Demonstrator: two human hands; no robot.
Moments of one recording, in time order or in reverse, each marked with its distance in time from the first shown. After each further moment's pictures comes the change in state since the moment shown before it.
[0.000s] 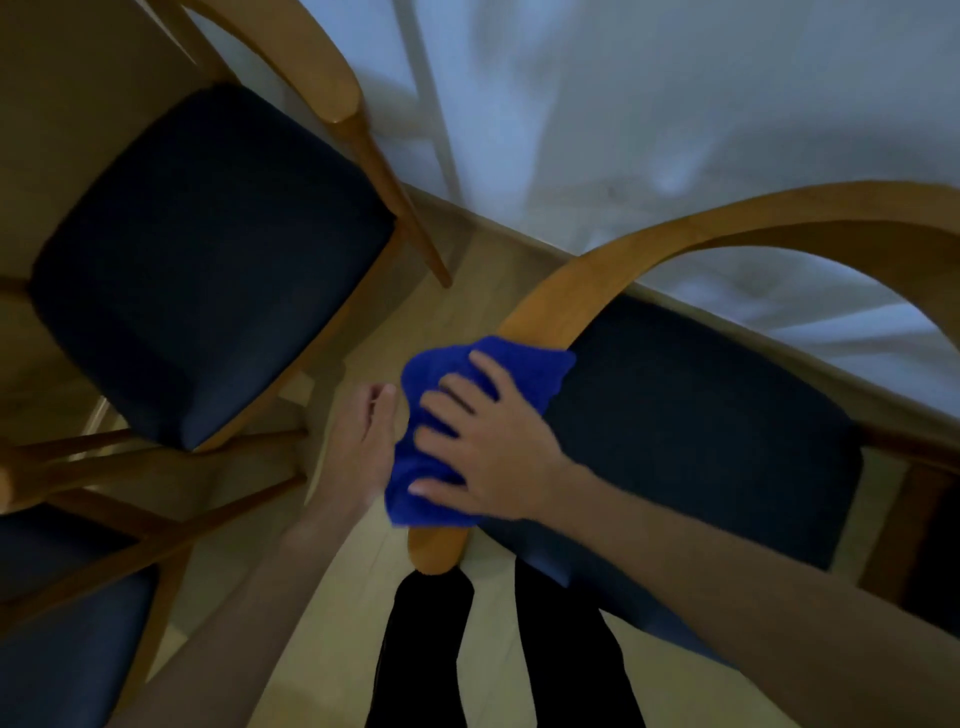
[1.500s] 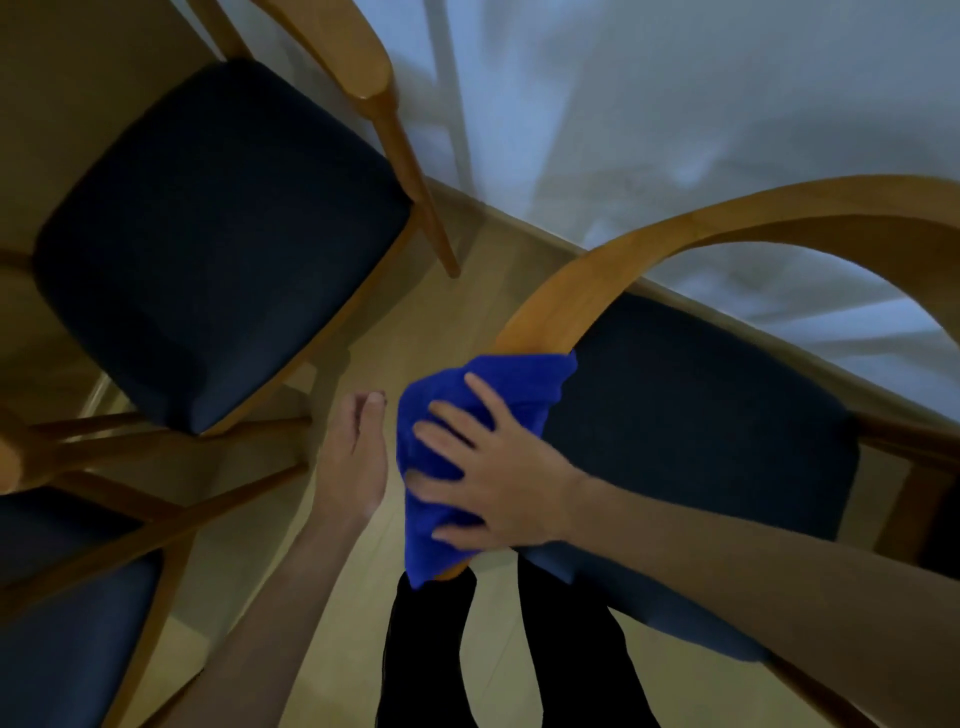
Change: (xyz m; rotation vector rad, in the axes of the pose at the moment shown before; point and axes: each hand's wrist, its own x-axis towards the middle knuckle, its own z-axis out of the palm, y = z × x) left_hand -0.019 -0.020 -0.018 -0.045 0.096 -0.089; right_hand -0.004 -0.024 0.007 -0.141 -0.214 -0.246
